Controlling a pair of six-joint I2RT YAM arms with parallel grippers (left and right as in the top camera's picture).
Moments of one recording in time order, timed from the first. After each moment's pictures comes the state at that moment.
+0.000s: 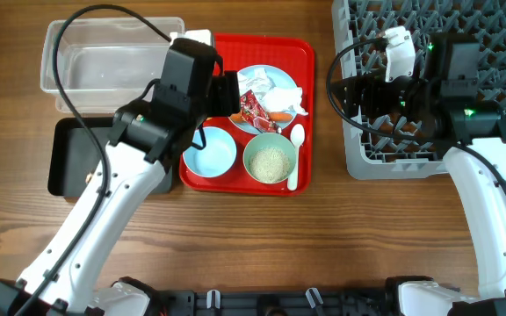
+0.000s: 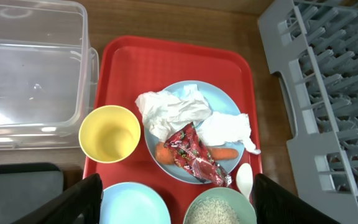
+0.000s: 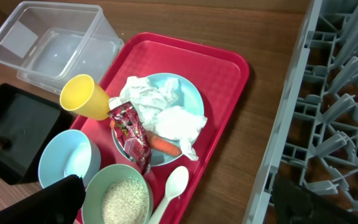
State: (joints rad) left arm -0.45 1.45 1.39 -0.71 -0.13 -0.42; right arm 0.04 1.40 1.29 -0.67 -0.47 -0.08
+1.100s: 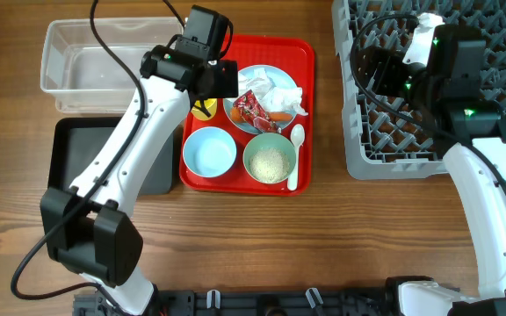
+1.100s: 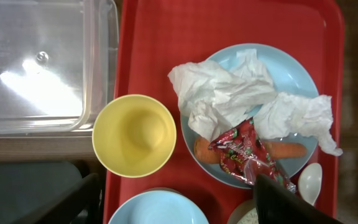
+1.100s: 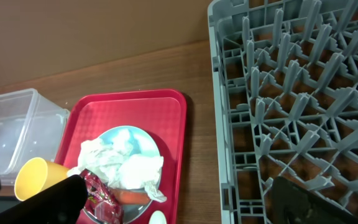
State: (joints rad) left arm -0.38 1.82 1.66 -0.92 -0.13 -0.35; right arm 0.04 1.40 1.29 -0.54 -0.20 0.25
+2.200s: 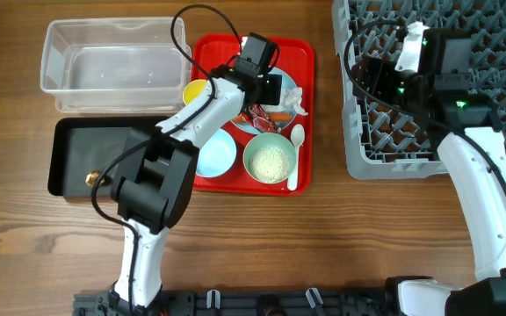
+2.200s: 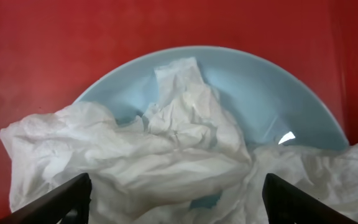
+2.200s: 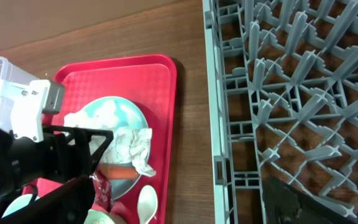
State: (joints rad) left arm -0.49 2.21 1.66 -0.49 -0.11 -0.33; right arm 0.04 1.46 1.28 -0.62 -0.20 0.23
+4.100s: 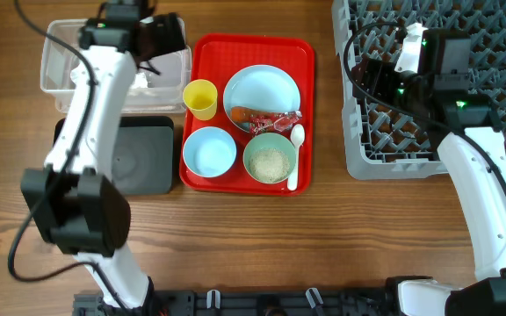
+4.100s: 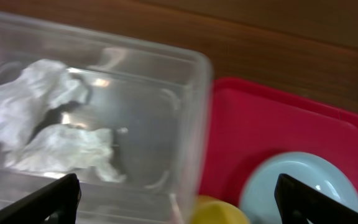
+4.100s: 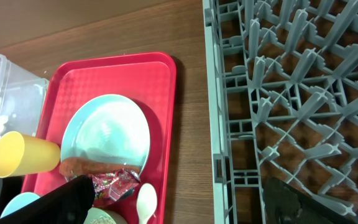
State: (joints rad) left arm -0.14 1.92 1.84 -0.83 -0.10 -0.30; right arm 0.04 1.46 1.28 -0.62 -0.20 0.22
